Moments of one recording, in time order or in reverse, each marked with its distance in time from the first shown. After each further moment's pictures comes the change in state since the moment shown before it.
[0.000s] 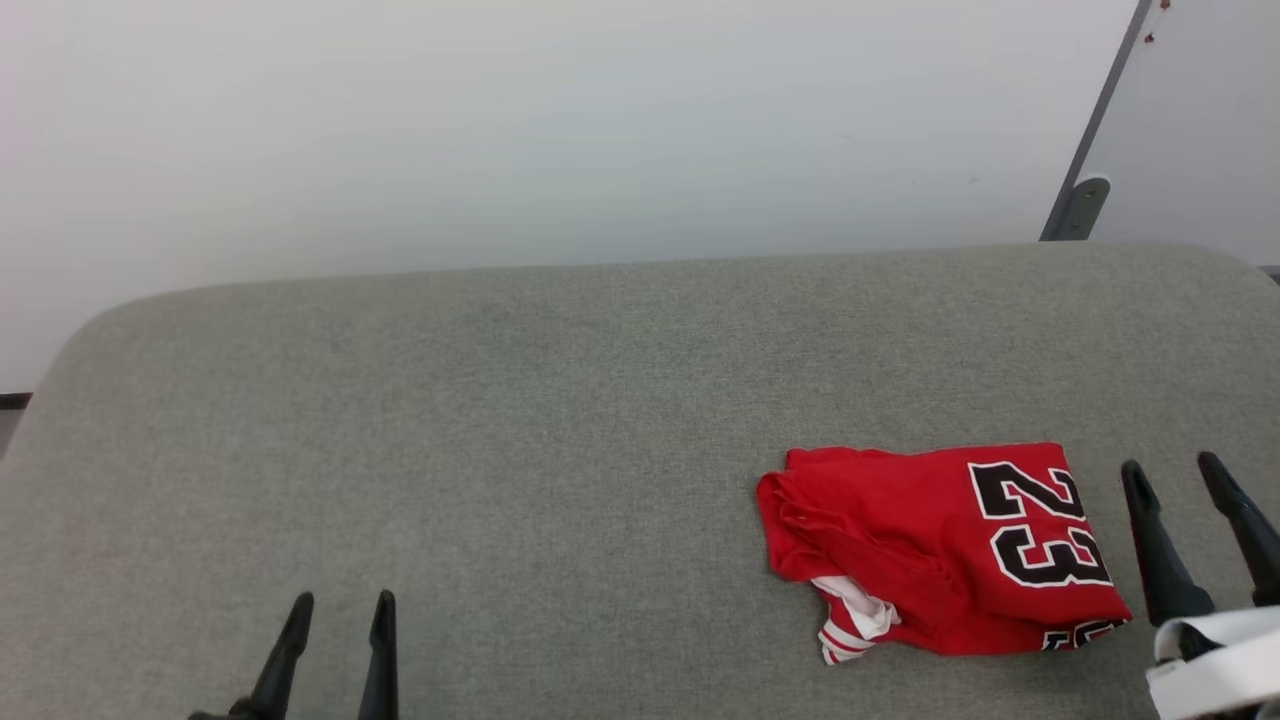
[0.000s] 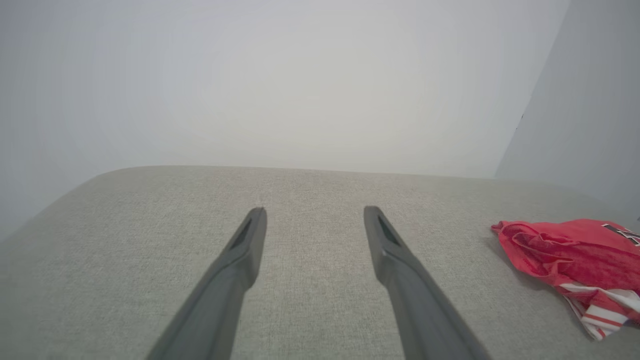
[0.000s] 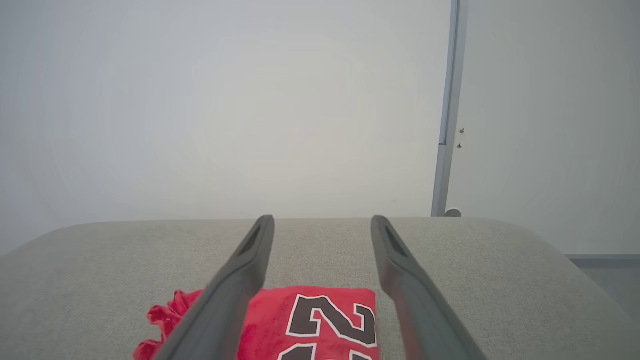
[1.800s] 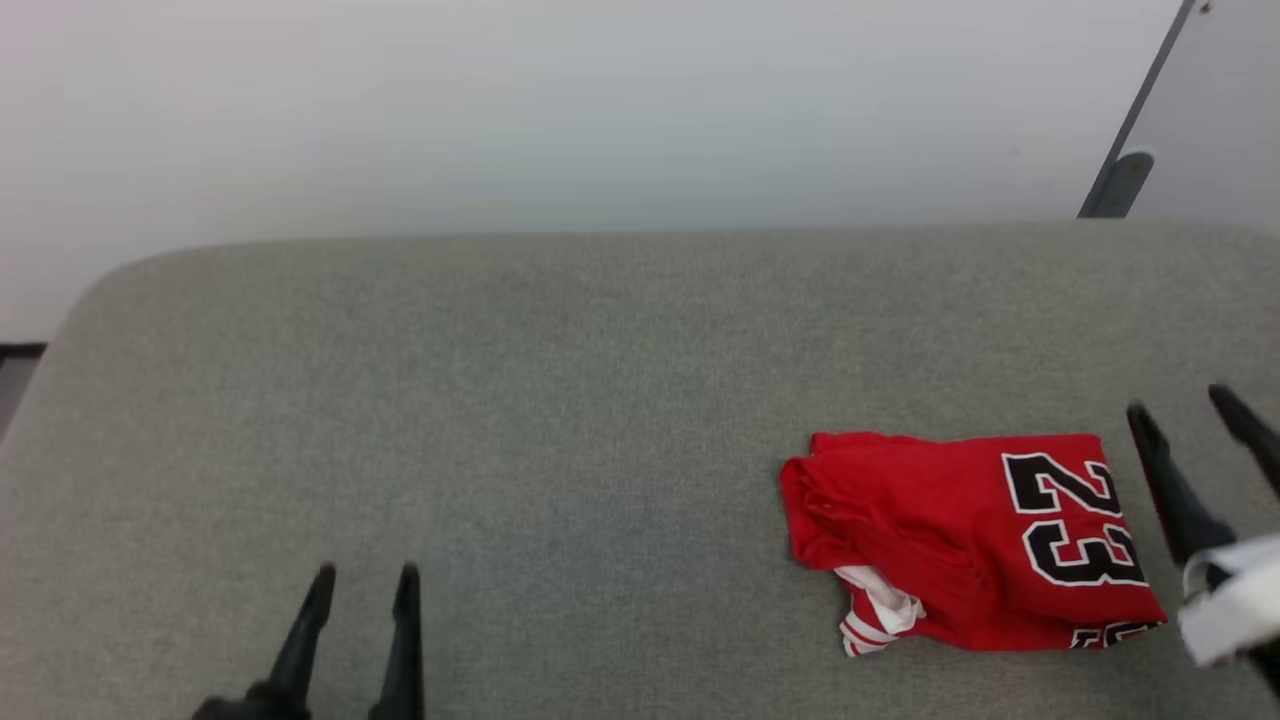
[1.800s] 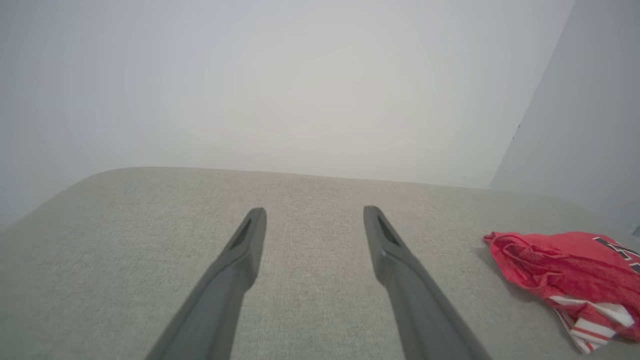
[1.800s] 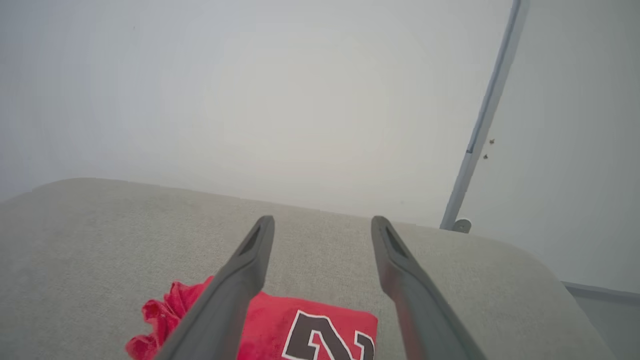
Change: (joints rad) left arm 0.016 -0.028 -0.023 -0.074 0.002 0.000 0.000; right arm -0.028 -0.060 -0.032 -0.148 -0.052 0.000 0.207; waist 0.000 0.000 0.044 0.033
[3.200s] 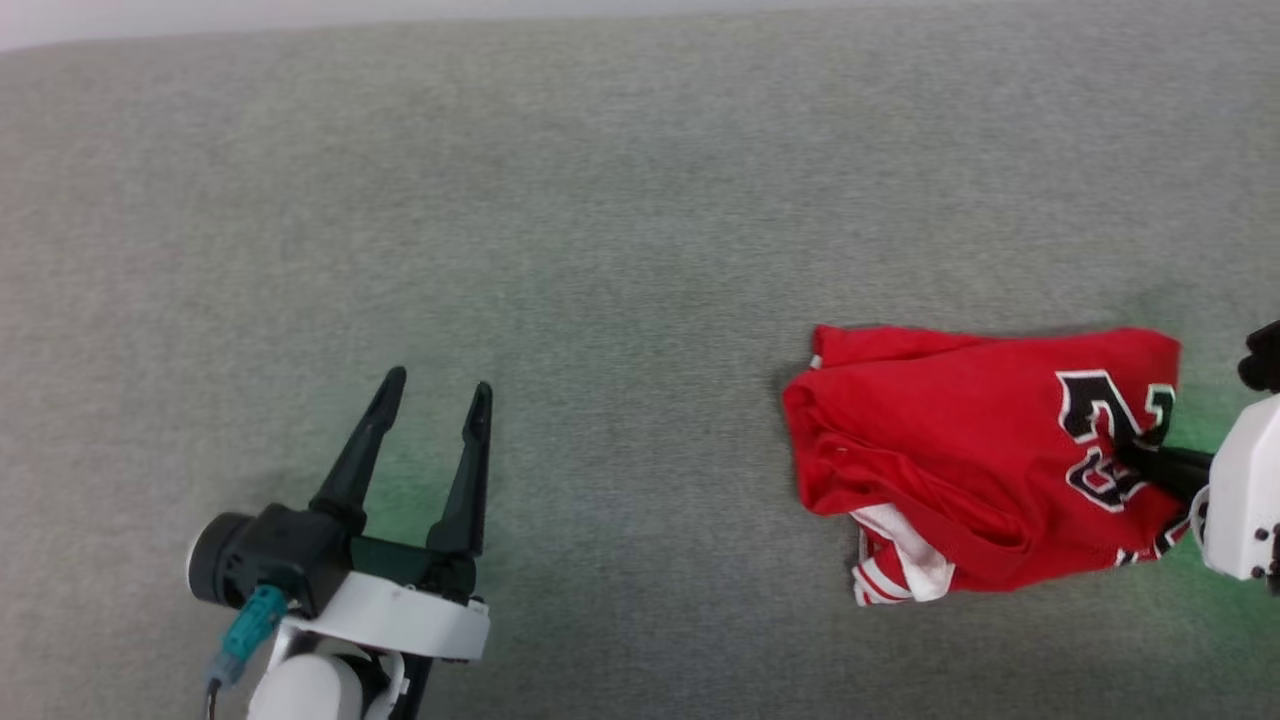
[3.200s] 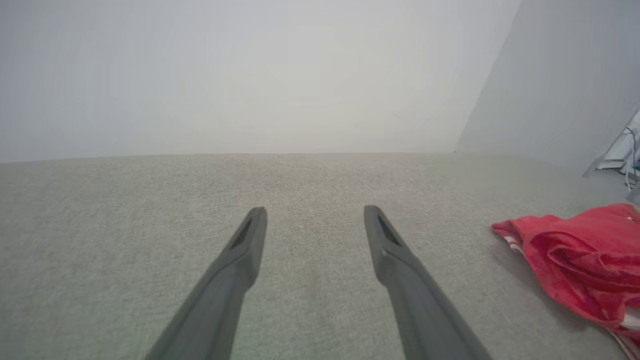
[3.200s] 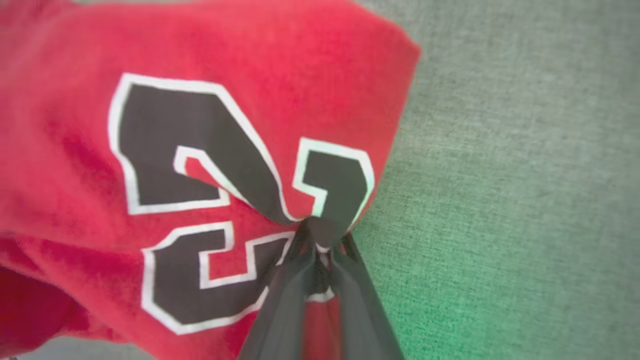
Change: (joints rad) left arm -0.356 0.063 -0.139 0.100 -0.002 0.000 0.000; right arm -0.382 -0.234 0.317 0.288 0.455 0.000 0.704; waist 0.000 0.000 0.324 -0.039
